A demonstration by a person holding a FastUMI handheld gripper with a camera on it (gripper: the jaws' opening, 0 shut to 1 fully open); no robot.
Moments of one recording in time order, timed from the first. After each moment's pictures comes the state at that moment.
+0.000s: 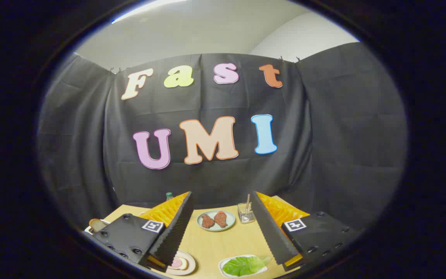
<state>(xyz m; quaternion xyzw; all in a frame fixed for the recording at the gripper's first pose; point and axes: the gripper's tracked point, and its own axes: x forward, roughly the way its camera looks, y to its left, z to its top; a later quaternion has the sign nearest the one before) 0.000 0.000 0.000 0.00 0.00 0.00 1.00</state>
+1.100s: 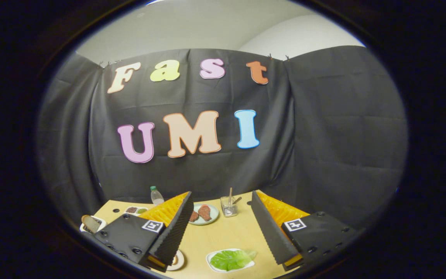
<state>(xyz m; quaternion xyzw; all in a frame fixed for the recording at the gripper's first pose) -0.012 -0.037 0.000 -0.01 0.02 -0.05 1.00</state>
